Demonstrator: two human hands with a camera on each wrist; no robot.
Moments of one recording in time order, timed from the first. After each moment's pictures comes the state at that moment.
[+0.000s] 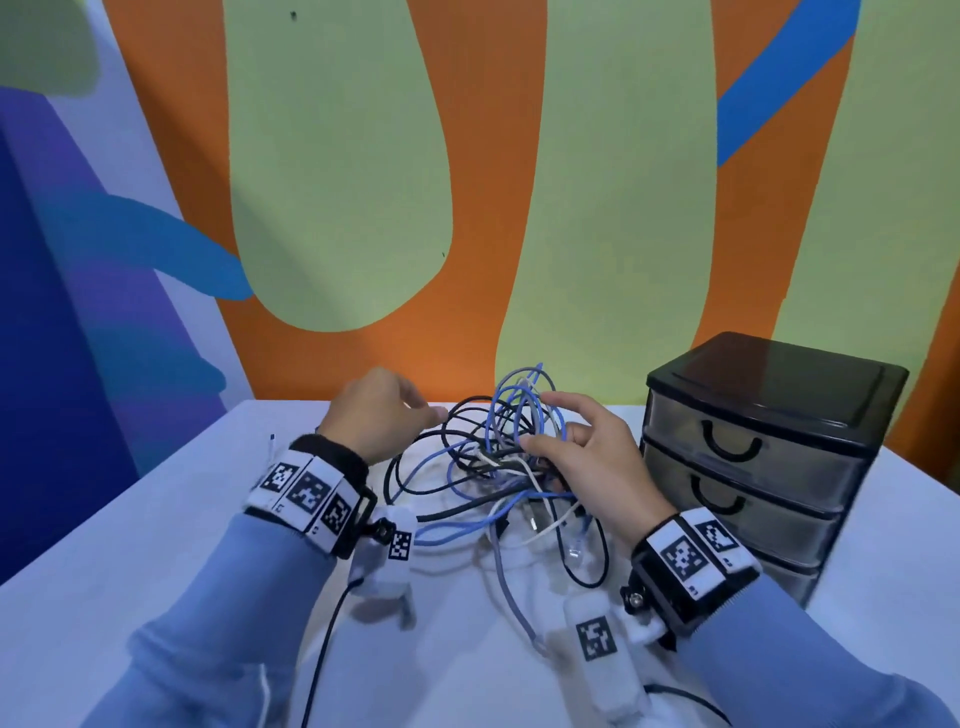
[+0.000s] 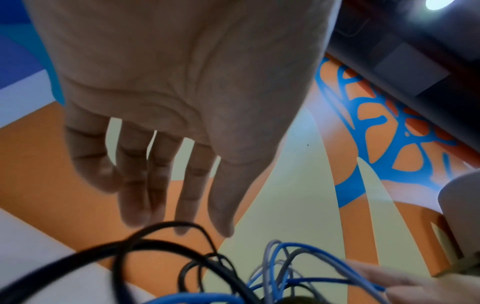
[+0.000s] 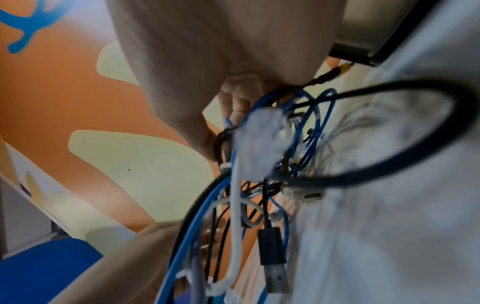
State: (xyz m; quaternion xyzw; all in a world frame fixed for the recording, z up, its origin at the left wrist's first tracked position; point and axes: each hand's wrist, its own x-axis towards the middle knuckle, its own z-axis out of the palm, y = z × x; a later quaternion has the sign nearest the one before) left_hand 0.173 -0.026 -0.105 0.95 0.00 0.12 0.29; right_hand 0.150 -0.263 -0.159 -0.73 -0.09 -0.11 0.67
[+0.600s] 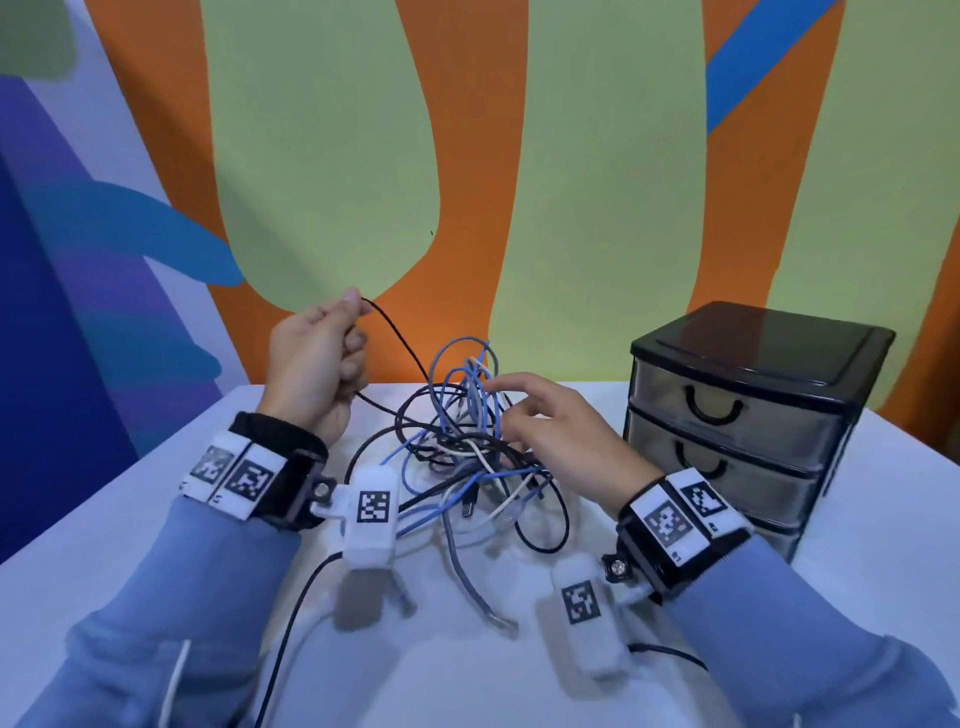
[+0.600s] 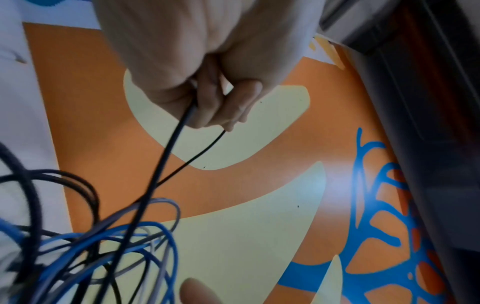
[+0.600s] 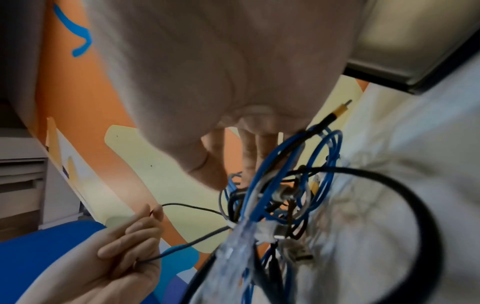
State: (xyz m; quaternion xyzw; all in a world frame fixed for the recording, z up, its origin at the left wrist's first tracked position) left_hand 0.155 -0.020 -0.089 0.59 -0.02 0.20 0.78; right_hand 0.134 -0.255 -0.144 -0.79 -0.18 -0.02 0.59
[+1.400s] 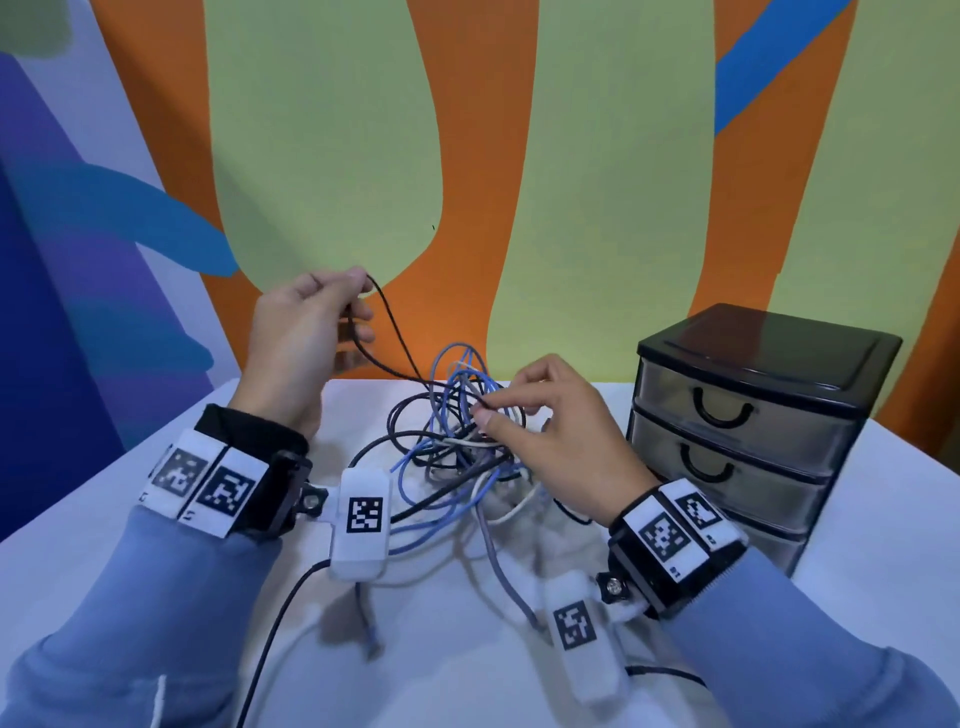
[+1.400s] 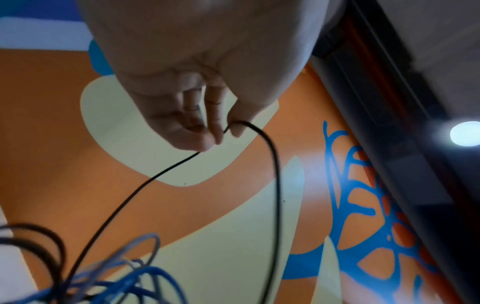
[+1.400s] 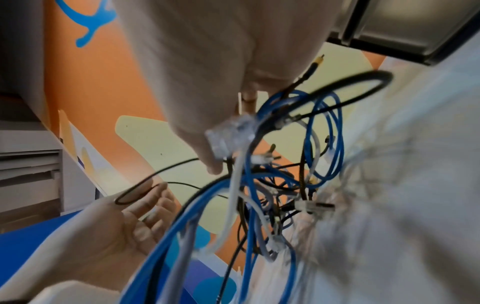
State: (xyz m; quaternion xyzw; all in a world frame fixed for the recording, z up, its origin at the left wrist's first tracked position) left_hand 0.134 -0.023 -0.072 0.65 -0.03 0.26 0.71; right_hand 0.127 -0.252 -0.148 -0.82 -0.22 -0.20 0.49
